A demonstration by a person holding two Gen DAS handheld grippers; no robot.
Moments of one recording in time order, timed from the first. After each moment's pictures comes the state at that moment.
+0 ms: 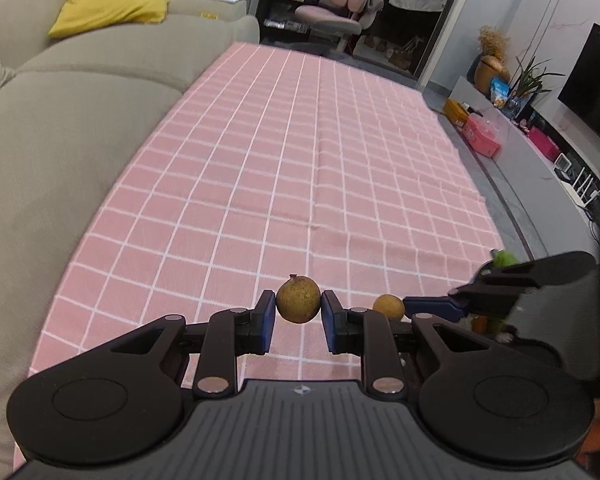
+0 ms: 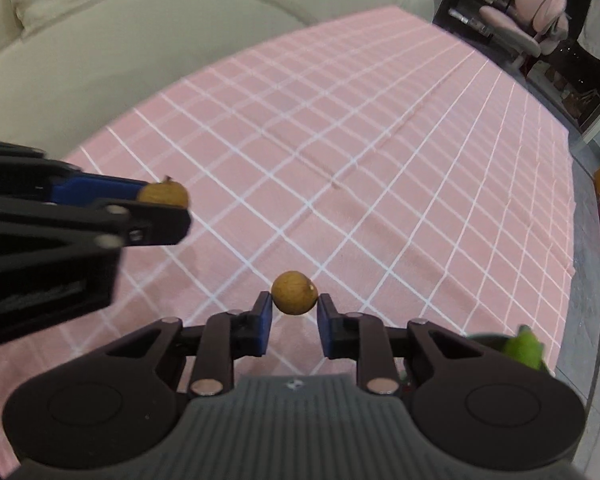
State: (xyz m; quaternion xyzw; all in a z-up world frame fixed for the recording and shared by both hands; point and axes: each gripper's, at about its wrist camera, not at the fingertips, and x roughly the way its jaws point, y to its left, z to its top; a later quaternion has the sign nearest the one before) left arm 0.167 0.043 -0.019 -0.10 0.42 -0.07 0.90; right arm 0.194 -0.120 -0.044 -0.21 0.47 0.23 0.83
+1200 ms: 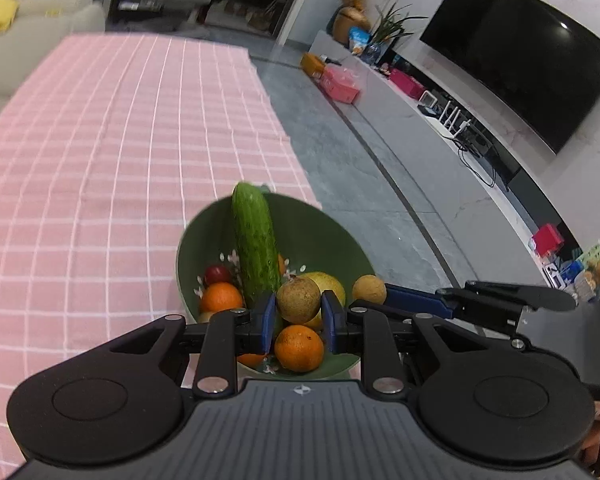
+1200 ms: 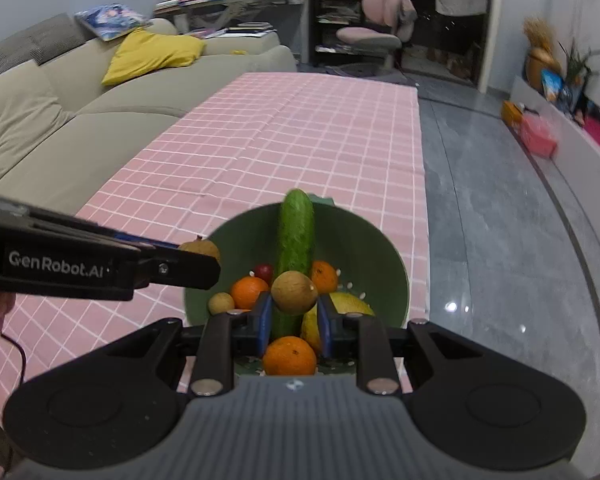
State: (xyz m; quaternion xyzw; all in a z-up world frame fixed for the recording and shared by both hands) left arm 0.133 -0.093 -0.001 -0.09 0.44 -0.27 0.85; right arm 0.061 -0.315 0.008 -0.02 0.40 0.11 0.91
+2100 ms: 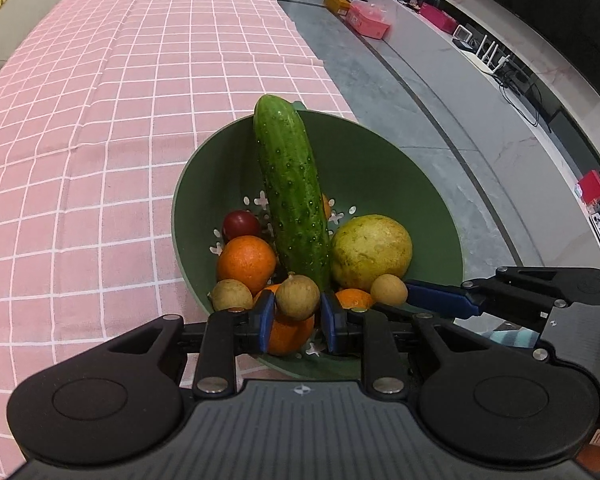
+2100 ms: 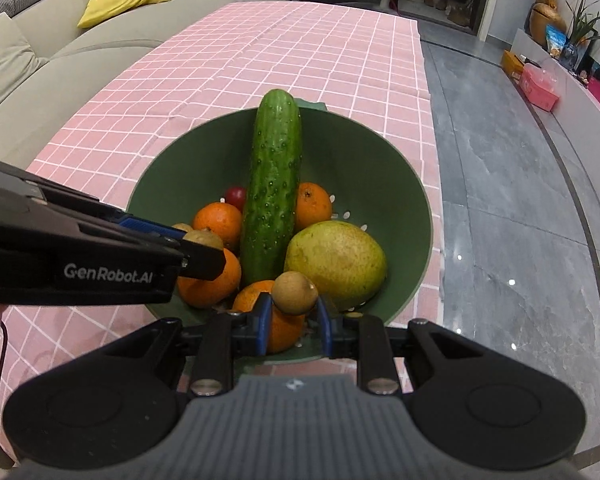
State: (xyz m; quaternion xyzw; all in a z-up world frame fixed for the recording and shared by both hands) left arm 0.150 -0.124 -0.053 -0.01 0.51 -0.24 0.82; right arm 0.096 -0.307 -0.061 -0.04 0.48 0.09 0.87
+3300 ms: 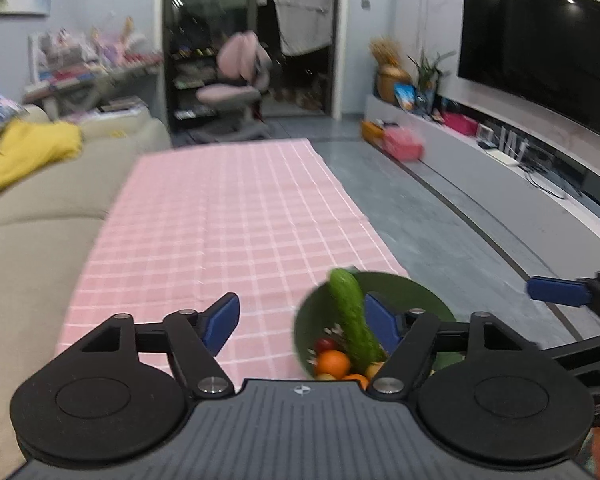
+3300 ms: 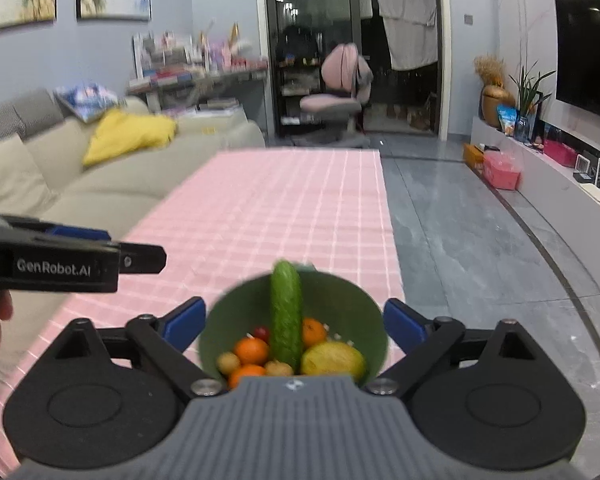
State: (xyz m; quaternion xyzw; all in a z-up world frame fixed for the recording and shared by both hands) left arm 0.074 -0.075 0.064 0.04 0.30 -0.16 0.94; right arm 0.015 -0.308 0.044 0.03 0.28 0.06 0.96
